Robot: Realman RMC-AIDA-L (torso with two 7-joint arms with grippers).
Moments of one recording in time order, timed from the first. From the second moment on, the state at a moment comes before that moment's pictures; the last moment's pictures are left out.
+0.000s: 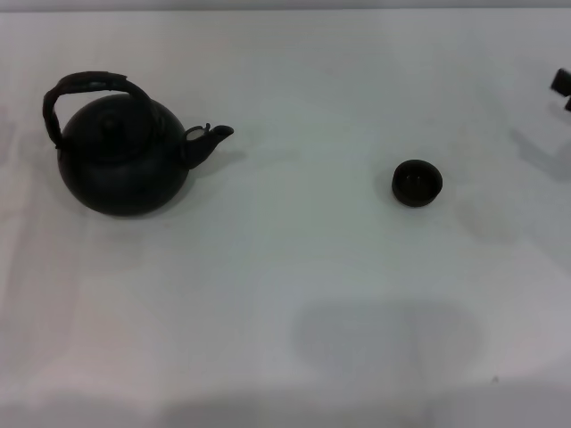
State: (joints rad) left arm -0.31 -2.08 0.97 0.11 -2.82 -1.30 2.74; right arm 0.29 1.98 -0.61 -0.50 1.58 1.40 -2.07
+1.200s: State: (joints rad) left arm -0.26 -2.07 1.00 0.13 -2.81 -1.36 2.73; right arm 0.45 1.99 -0.89 -0.81 1.15 1.45 -1.87
